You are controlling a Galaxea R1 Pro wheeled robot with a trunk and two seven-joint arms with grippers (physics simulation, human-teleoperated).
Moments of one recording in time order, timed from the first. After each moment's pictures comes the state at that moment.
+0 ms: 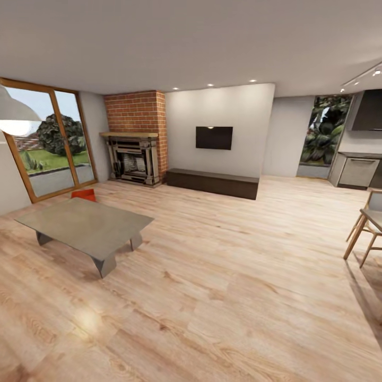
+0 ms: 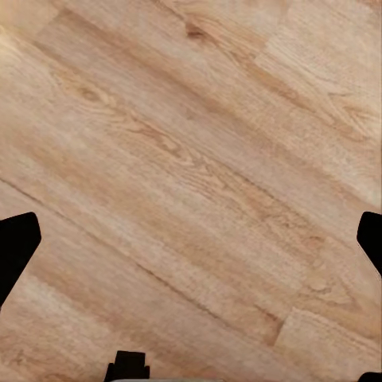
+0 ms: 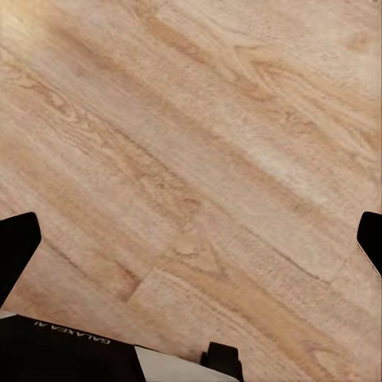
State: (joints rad) left arm -0.21 0.03 0.08 -0.26 0.13 -0.19 -0.13; right arm -0.35 0.01 -0.06 -0.08 0.21 -0.18 0.15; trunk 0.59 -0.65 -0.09
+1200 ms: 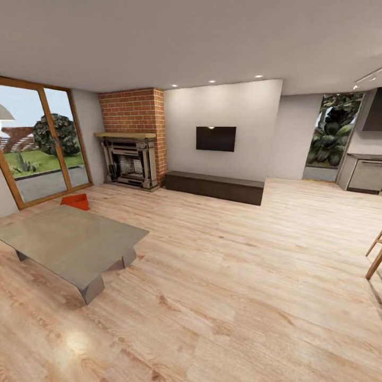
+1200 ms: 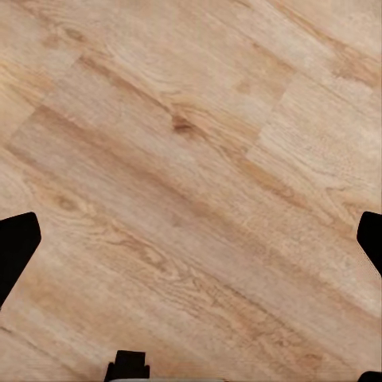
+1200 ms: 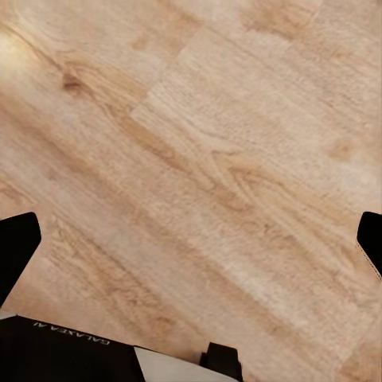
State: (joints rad) left arm -0.21 0.03 0.08 -0.26 0.13 -0.19 -0.13; right arm -0.35 0.01 -0.06 -0.08 0.21 -0.18 0.15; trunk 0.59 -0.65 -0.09
